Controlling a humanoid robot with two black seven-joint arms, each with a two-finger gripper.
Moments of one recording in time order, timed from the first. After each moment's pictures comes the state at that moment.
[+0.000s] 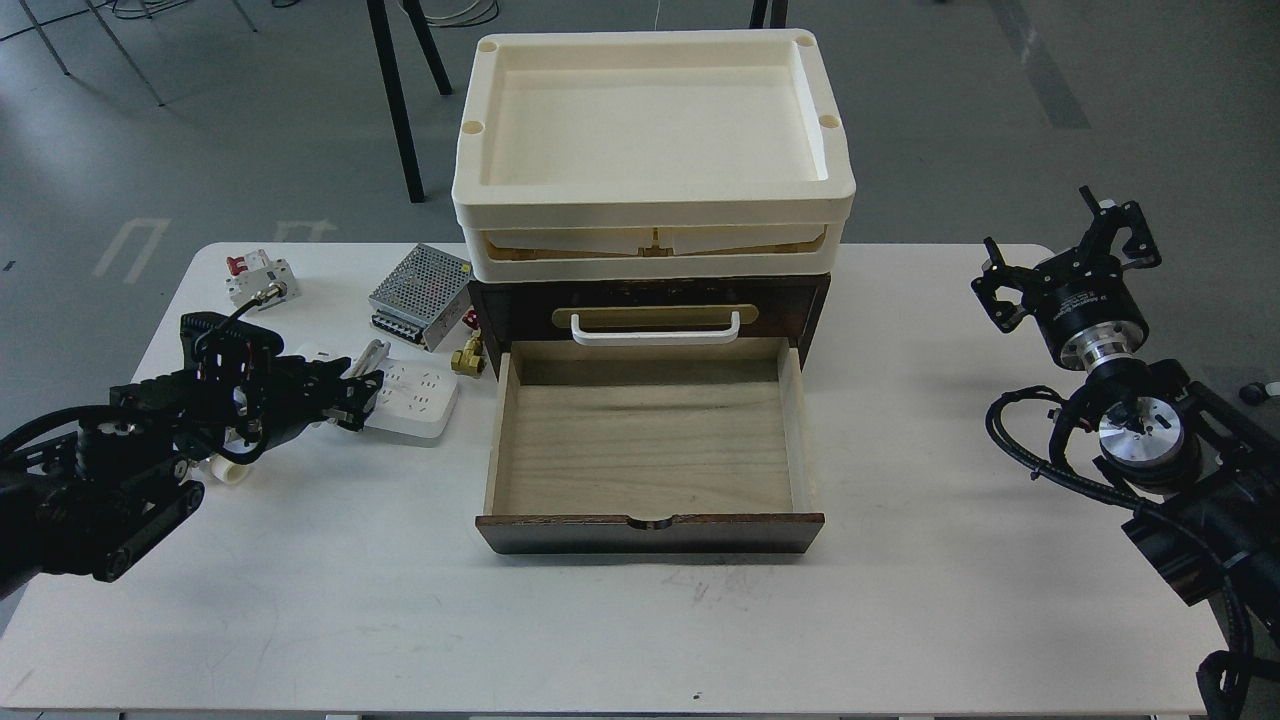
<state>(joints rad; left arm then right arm) -0.67 0.50 -0.42 -0.66 1.93 -0.03 -0.30 0.61 -0.32 0.91 0.62 0.16 0.34 0.28</state>
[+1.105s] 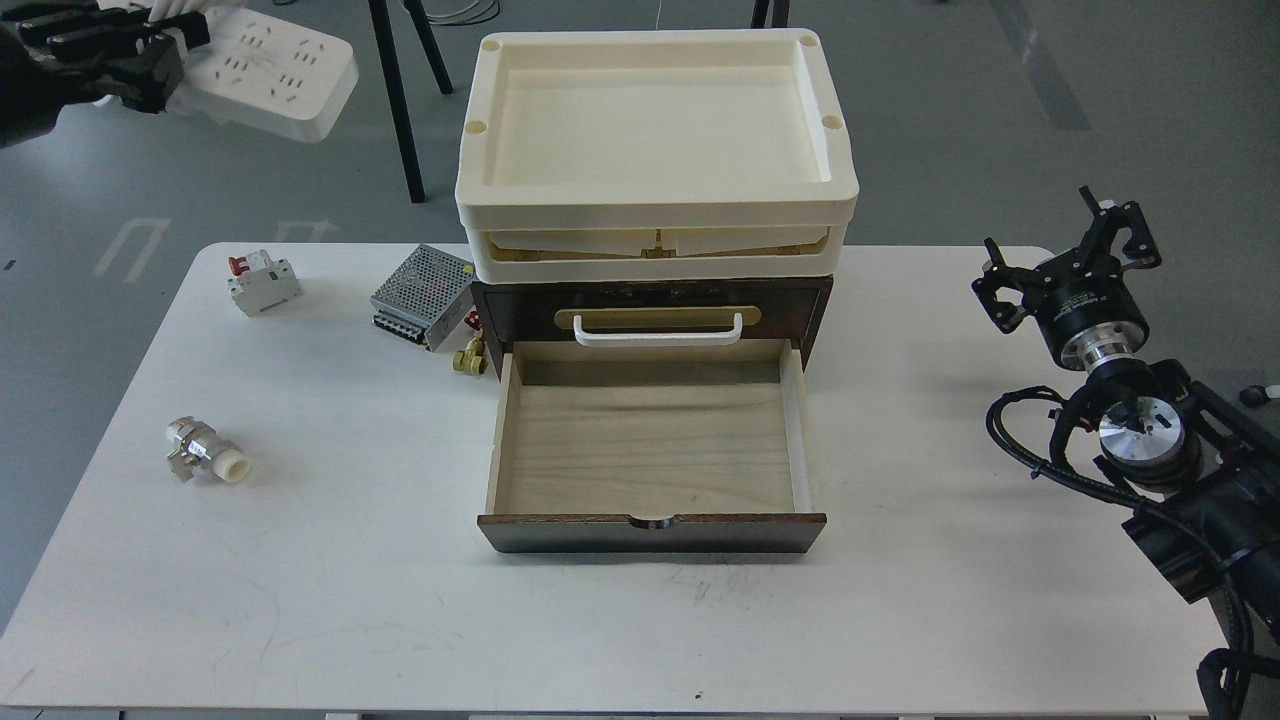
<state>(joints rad) -1.17 1.12 -0.45 -1.26 1.67 -0.18 -0.39 0.61 -0.32 0.90 0.62 0.16 0.34 0.28</state>
